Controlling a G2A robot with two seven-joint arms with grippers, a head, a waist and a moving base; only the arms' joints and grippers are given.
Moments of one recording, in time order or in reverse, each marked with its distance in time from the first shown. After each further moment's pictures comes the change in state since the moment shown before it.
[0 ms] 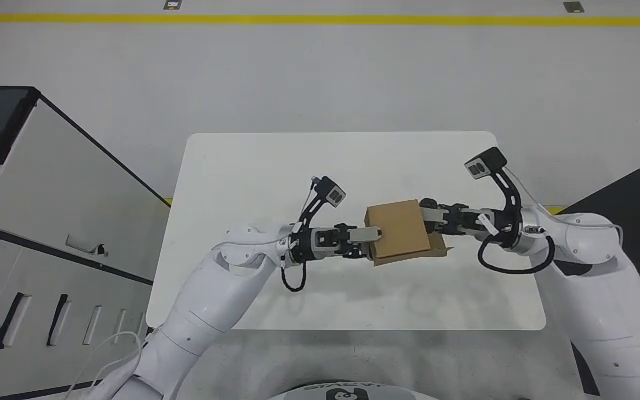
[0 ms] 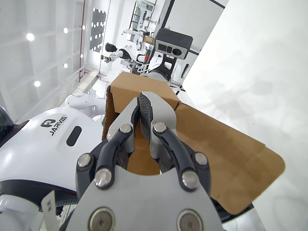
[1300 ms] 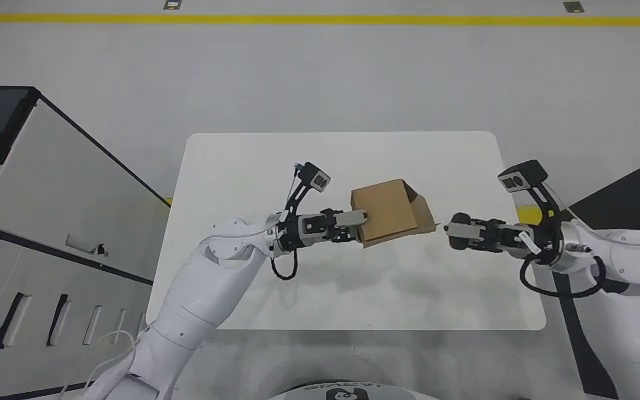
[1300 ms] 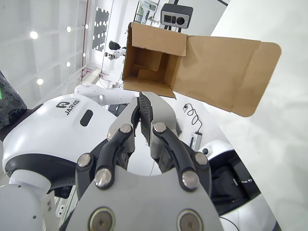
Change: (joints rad) left arm -0.008 0.012 -0.062 -0.006 0.010 -0.039 0.020; right arm -0.148 0.021 0.191 -0.053 0.096 -0.013 0.128
